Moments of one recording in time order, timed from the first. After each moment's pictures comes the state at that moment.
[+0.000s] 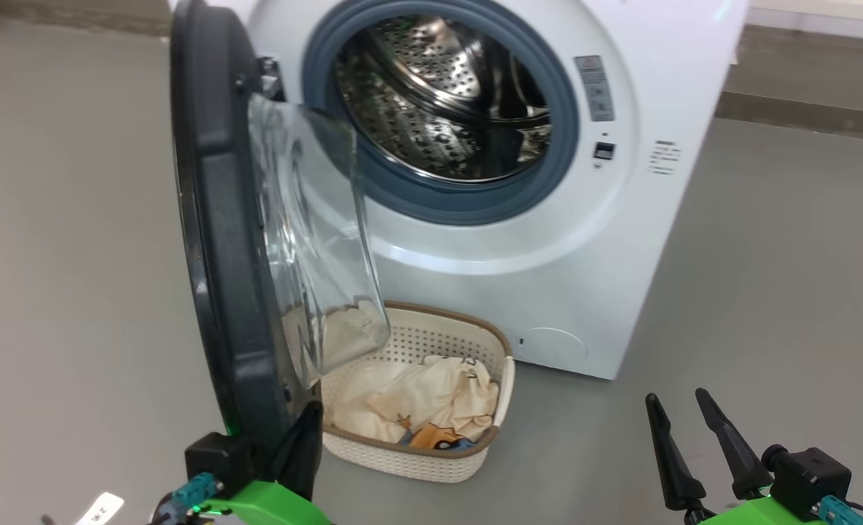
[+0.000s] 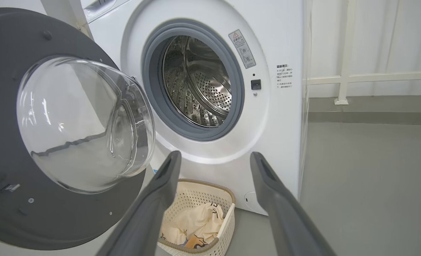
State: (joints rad) left arm -0.10 0.10 -0.38 0.18 -0.47 0.10 -0.10; right arm 0.06 -0.04 0.01 0.09 0.29 0.13 -0.21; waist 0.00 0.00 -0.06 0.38
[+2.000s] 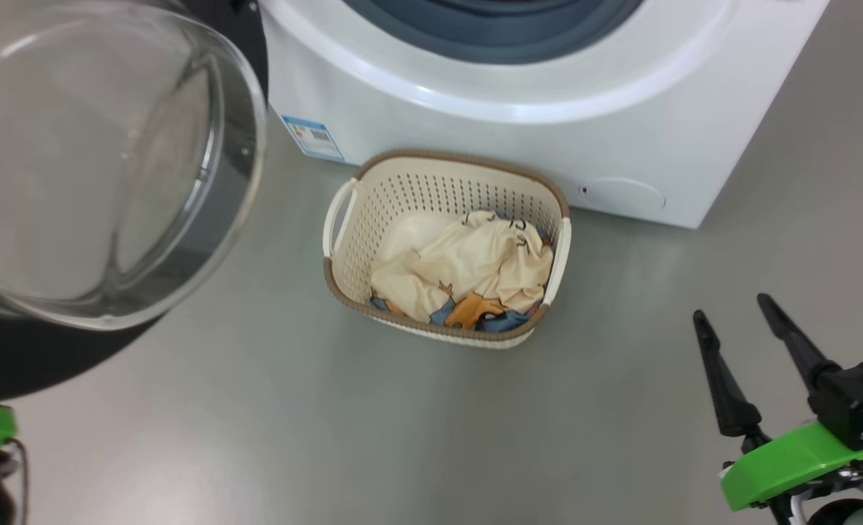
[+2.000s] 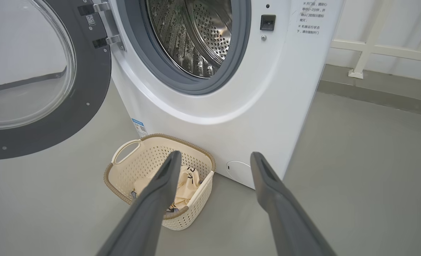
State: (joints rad) left arm -0.33 0.25 0.21 0.46 -0.74 0.07 -0.25; right arm 0.01 -0.10 -0.05 -0.27 0.07 0.13 0.08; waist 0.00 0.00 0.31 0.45
